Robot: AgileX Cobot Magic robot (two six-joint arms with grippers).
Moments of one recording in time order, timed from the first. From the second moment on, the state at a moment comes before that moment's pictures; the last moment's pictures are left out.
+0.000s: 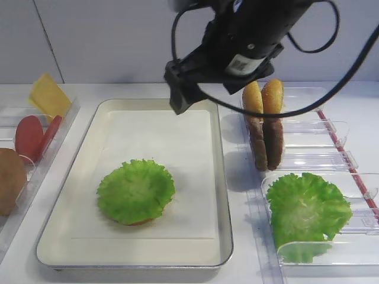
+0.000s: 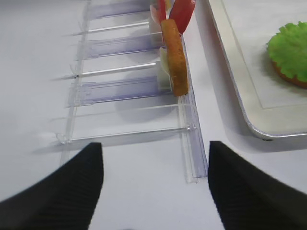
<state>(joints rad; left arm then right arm) -0.02 -0.02 -0.48 0.06 1.18 0.02 0.59 1.62 -1.39 0.18 0.88 -0.10</state>
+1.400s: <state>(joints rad) -0.02 -0.02 -0.48 0.06 1.18 0.02 -0.01 0.41 -0.64 0.17 1.18 -0.14</state>
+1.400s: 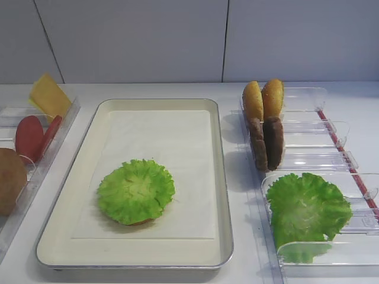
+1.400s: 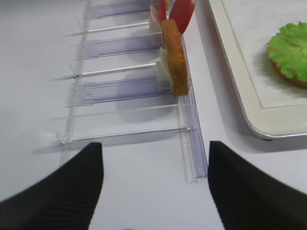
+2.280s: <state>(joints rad) -0.02 -0.02 -0.48 0.06 1.18 0.02 -0.02 0.03 -0.47 0.15 1.14 -0.11</state>
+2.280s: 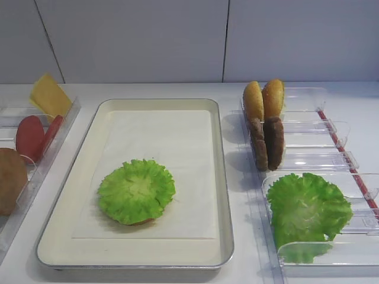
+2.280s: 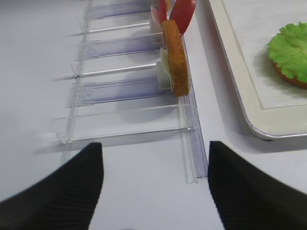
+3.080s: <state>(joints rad) -0.02 -0.02 -0.48 0.06 1.18 0.02 0.03 0.03 -0.47 0.13 1.14 -0.07</state>
